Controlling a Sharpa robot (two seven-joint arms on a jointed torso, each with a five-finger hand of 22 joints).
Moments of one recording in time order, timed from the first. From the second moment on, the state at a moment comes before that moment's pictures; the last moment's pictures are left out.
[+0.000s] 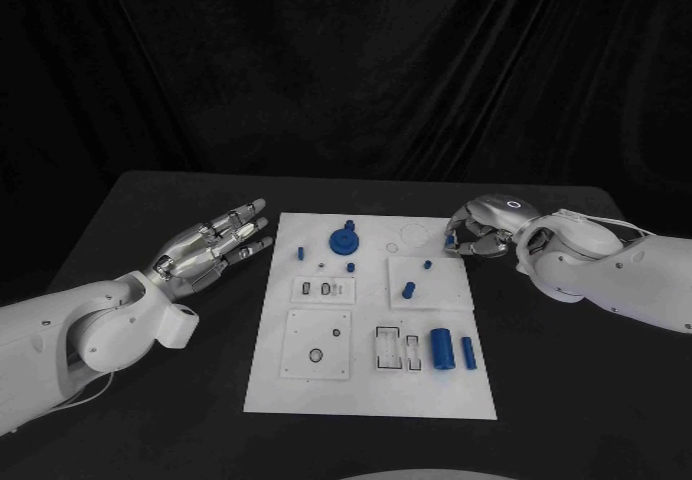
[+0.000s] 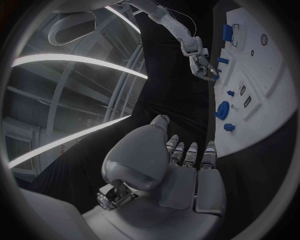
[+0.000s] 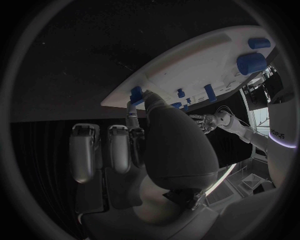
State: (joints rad) left arm 1.26 -0.93 -0.21 1.45 -0.13 0.21 0.54; left_hand 1.44 0.28 -0.08 0.24 0.56 0.18 0.02 0.04 0.03 0.00 -0.02 0.01 0.00 0.00 0.08 0.00 0.00 0.16 0.01 0.23 0.01 0.00; right arm 1.29 -1.02 -0.21 1.41 -1.55 -0.46 -0.05; right_hand 1.39 -0.12 0.13 0.25 0.32 1.01 0.05 0.25 0.24 1.47 -0.03 1.57 1.31 1.47 -0.11 1.50 1.31 0.03 1.47 0.01 1.53 1.31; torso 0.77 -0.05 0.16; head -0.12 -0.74
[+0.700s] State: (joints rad) left arm 1.26 -0.92 -0.21 1.44 -0.13 0.21 0.54; left_hand 1.44 0.28 -0.08 0.23 0.56 0.18 0.02 0.04 0.03 0.00 -0.02 0.01 0.00 0.00 0.08 0.00 0.00 0.16 0.01 0.23 0.01 0.00; right arm 1.35 -1.01 -0.21 1.62 -1.56 -0.53 -0.05; right_hand 1.40 -0.12 0.13 0.24 0.30 1.04 0.06 0.29 0.26 1.46 -0.01 1.57 1.31 1.47 -0.10 1.50 1.31 0.03 1.46 0.01 1.53 1.31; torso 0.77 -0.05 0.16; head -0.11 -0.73
